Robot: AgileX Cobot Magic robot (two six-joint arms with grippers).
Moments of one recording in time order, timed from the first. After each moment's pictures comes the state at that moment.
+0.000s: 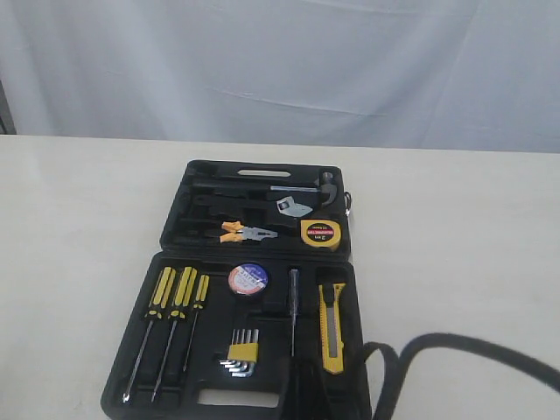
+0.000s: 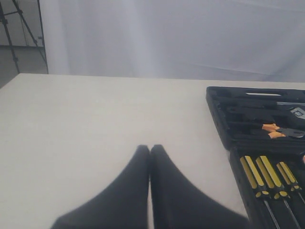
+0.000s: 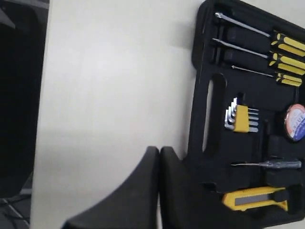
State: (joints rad) left arm -0.02 0.00 0.00 -0.02 0.27 -0.03; right arm 1.12 1.38 -0.80 -0.65 0.73 0.23
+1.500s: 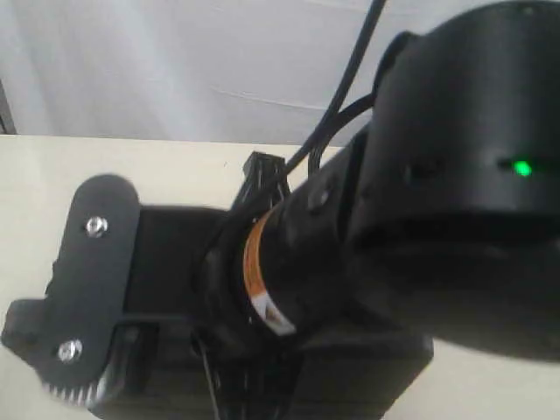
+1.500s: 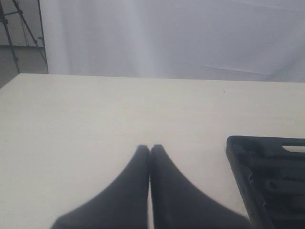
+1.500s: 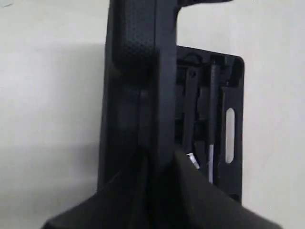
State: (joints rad) left arm -0.02 0.00 0.00 -0.02 0.27 -0.03; right arm 0.82 1.44 -1.22 -0.37 0.91 -0.26
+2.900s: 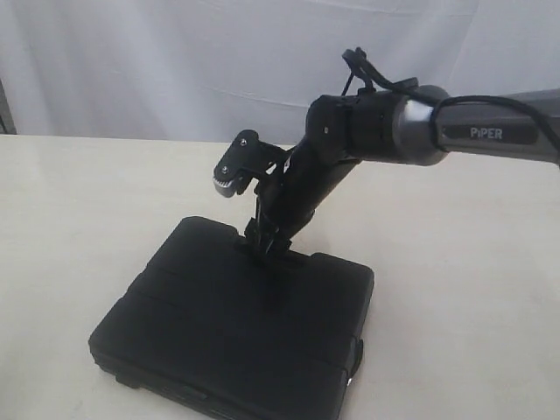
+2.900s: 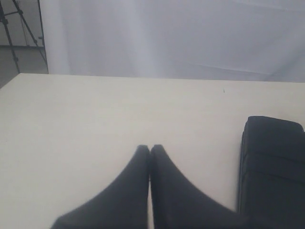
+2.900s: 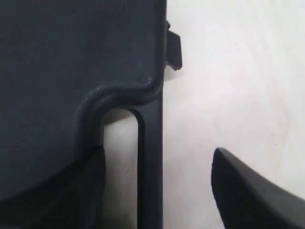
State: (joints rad) left arm -0.02 0.00 0.00 -0.02 0.27 -0.03; right arm 0.17 2.10 -1.56 0.20 0.64 -0.79
